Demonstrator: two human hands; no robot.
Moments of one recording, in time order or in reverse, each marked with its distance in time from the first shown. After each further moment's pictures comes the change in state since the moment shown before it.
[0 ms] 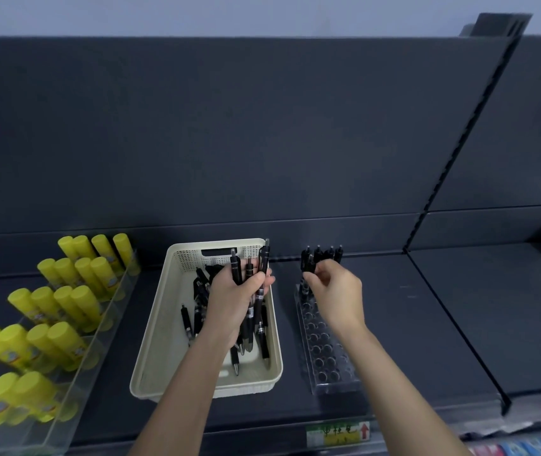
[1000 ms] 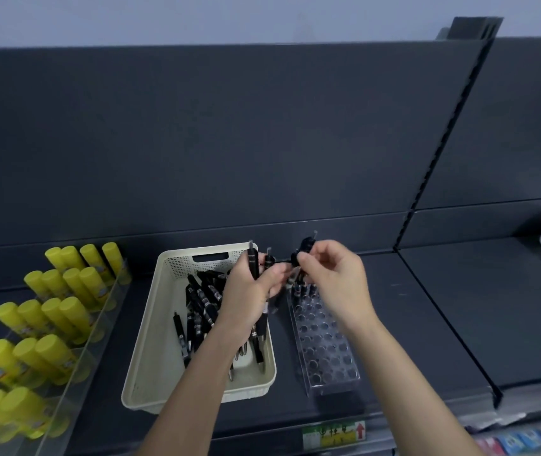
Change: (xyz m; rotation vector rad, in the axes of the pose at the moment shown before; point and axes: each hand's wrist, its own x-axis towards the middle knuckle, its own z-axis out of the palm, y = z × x) left_hand -0.009 0.022 0.033 0.038 -0.146 0.102; right_hand -0.007 -0.038 -0.034 0.491 -0.022 -0.053
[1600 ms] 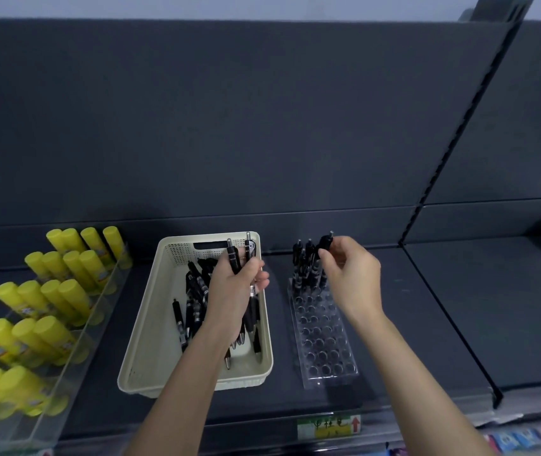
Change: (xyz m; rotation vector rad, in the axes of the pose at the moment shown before) left_hand 0.002 -0.019 -0.015 -0.080 0.221 -0.089; right_hand 0.011 0.027 -0.015 -0.447 0.136 -0.145
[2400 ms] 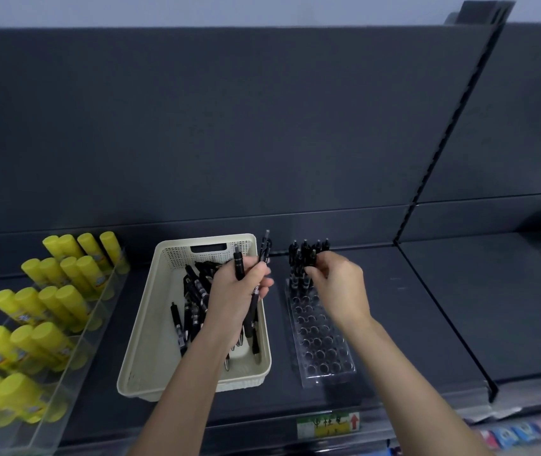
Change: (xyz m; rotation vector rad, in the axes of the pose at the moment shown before) left_hand -0.007 0.002 0.004 0.053 -0.070 0.011; right_hand -0.009 0.010 0.010 -0.191 -0.155 0.021
